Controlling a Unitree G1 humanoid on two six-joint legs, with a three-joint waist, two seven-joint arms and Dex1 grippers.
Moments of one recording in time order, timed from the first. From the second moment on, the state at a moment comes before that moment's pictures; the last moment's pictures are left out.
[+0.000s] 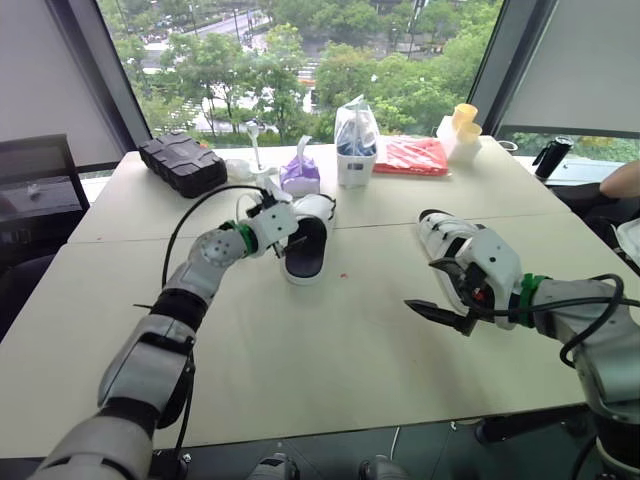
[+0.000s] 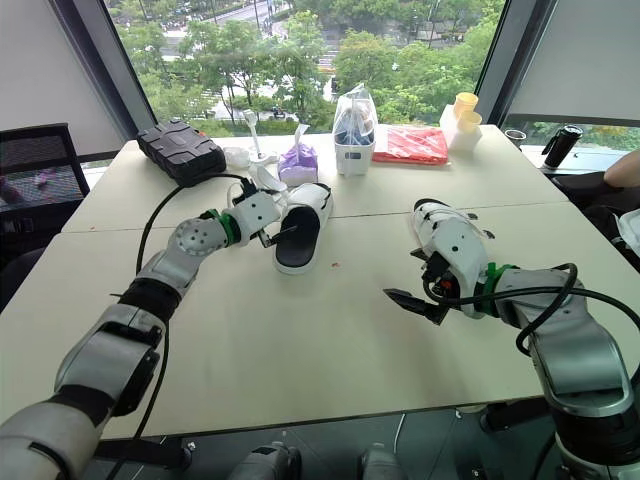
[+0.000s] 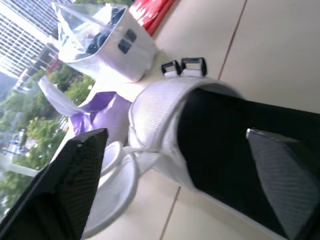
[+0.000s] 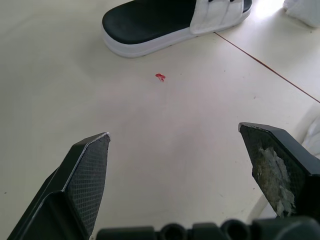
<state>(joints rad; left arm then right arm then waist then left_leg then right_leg) -1.05 0.38 -0.27 0.94 0.29 -0.33 -0.48 -0.32 -0.73 -0.17 -0.60 0.17 1.00 0.91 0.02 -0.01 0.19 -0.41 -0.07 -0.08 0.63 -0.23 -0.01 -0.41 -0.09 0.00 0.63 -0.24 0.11</state>
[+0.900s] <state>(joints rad) -1.25 0.19 -0.53 1.36 0.67 -0.17 -0.02 -0.46 -0.57 -0.21 -0.70 0.51 1.16 0.64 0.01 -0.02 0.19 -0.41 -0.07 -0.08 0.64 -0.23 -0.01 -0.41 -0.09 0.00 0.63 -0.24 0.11</state>
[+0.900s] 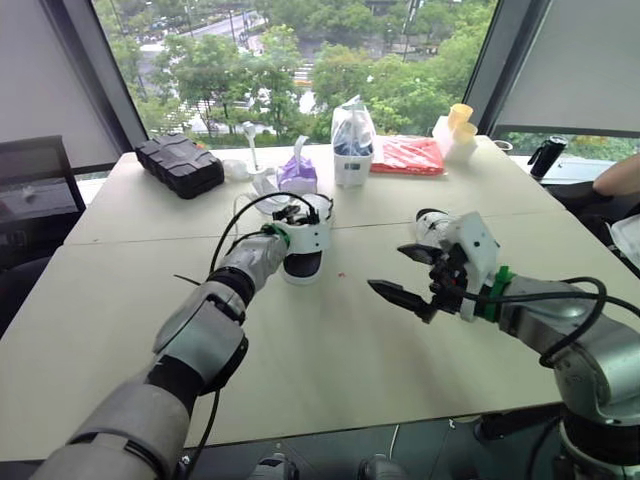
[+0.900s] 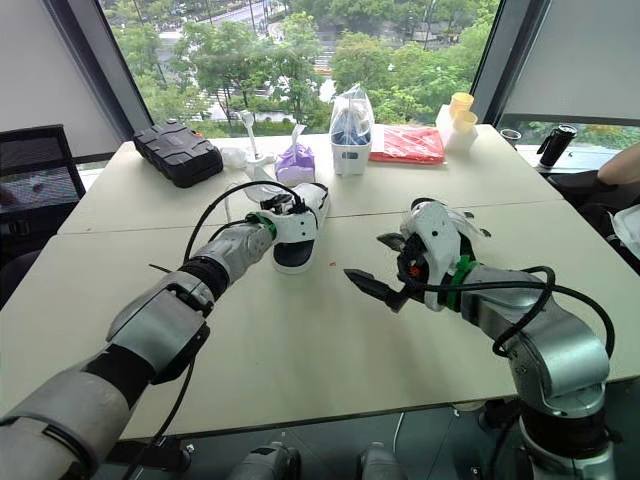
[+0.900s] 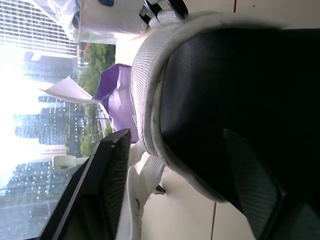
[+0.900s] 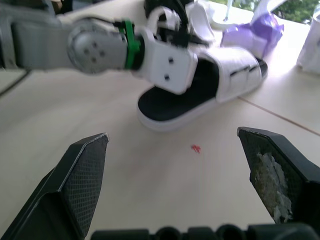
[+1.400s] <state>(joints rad) -1.24 0.22 -0.51 1.37 0.66 -0.26 0.03 -0.42 -0.62 -0.21 -0.70 0.57 1.17 0.55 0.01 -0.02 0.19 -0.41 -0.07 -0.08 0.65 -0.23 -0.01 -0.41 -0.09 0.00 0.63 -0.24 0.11</state>
